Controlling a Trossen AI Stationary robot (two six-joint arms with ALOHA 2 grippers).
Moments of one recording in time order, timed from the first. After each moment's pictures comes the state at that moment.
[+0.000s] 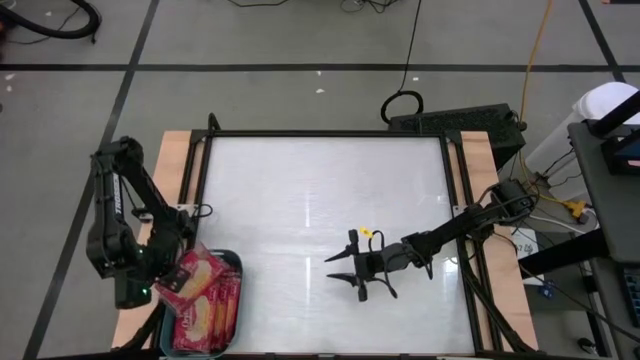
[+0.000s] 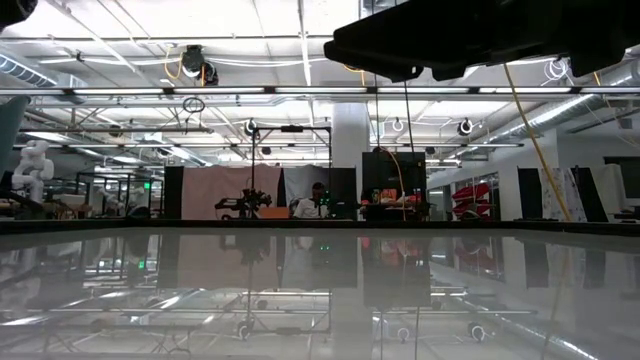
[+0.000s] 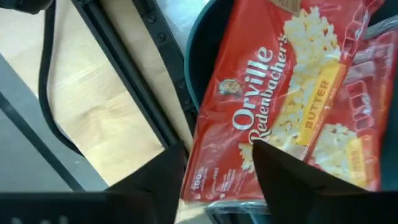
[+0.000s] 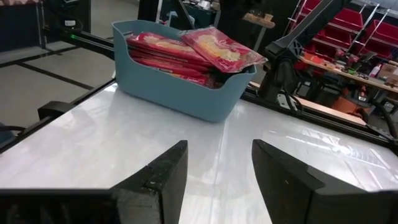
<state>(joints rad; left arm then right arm) -1.27 1.12 1.09 -1.46 0.03 -2.40 0.41 1.71 0.67 0.88 0.28 -0.19</state>
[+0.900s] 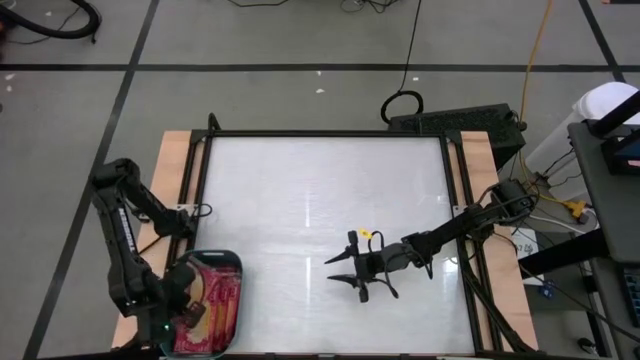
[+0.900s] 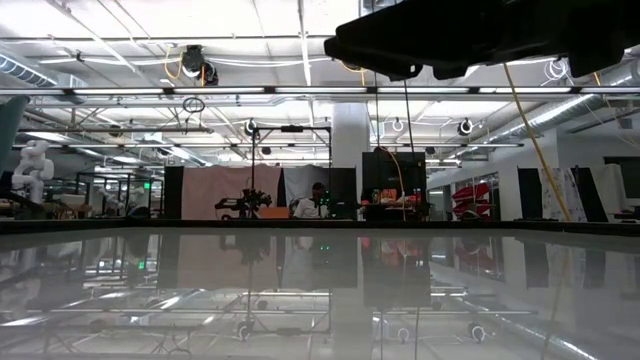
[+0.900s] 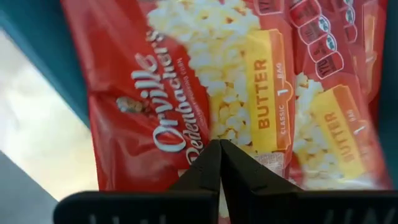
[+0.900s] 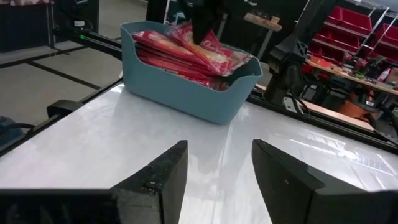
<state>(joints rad) -1.22 1.40 1.11 -1.16 0.03 -2.28 0.41 1.71 0.67 0.88 0.25 -0.20</state>
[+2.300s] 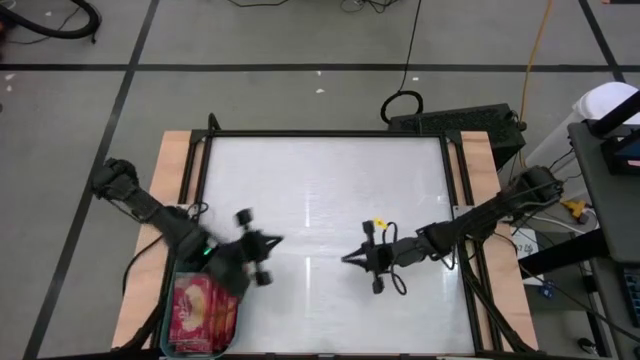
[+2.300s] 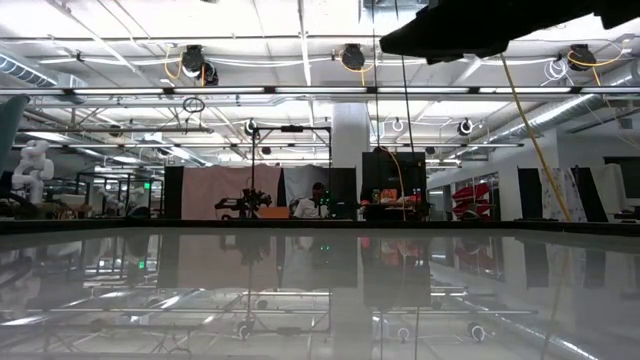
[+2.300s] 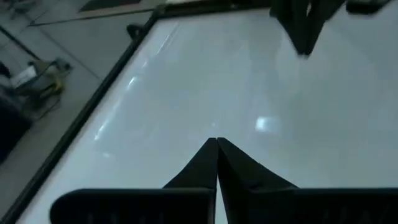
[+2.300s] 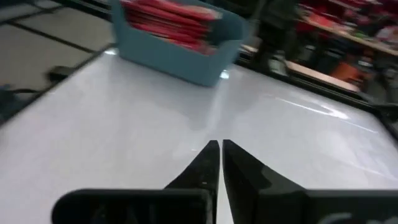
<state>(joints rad) -0.64 1.40 1.18 -0.76 -0.89 -0.54 0.42 1.43 0.66 0.43 0.31 -0.14</state>
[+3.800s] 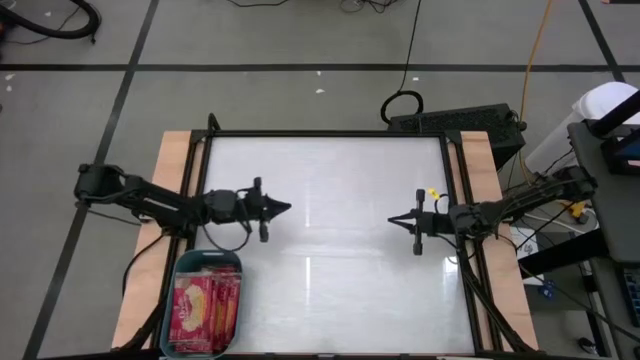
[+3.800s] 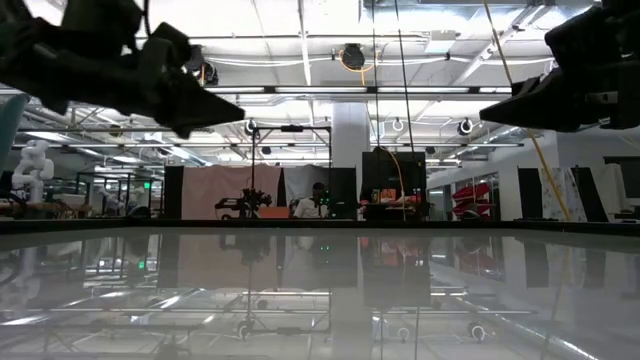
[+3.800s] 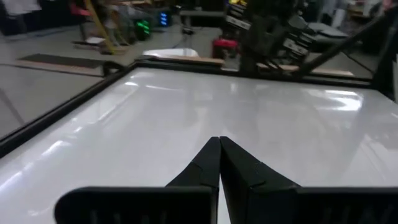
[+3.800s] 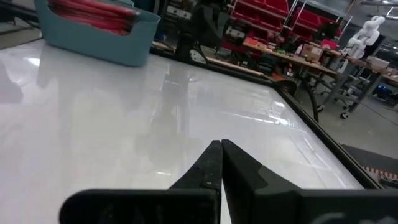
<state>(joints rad) -0.01 1.23 0.25 0.84 -0.16 -0.06 0.28 0.60 0.02 0.44 0.39 -0.22</state>
